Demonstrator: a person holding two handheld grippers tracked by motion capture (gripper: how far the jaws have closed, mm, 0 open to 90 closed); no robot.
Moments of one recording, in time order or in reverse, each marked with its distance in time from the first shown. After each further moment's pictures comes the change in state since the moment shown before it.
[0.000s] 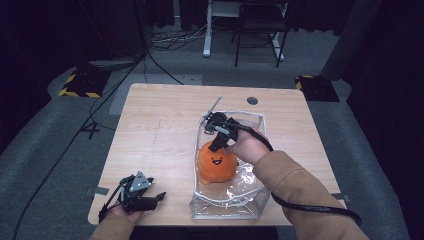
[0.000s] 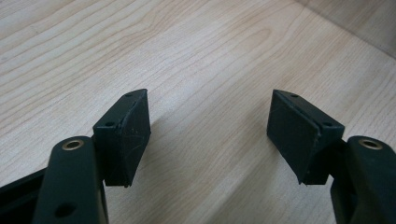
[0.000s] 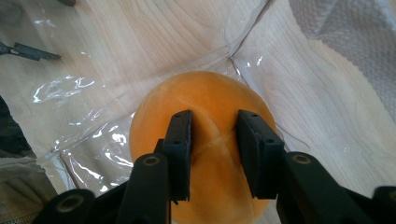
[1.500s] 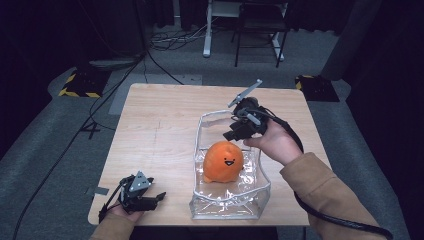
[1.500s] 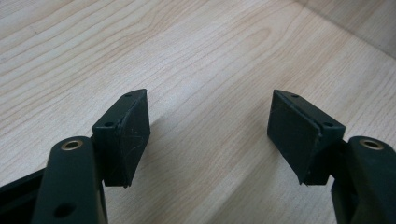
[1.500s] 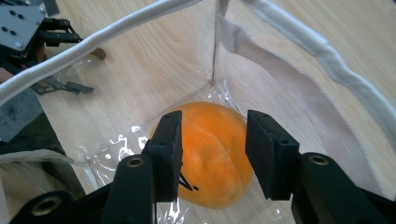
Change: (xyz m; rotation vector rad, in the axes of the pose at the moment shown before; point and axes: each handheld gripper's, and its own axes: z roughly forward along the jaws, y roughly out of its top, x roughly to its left) left arm 0.000 0.000 0.000 -0.005 0.006 0.006; right arm -0.010 -0.040 -0.083 -0.231 -0.003 0.080
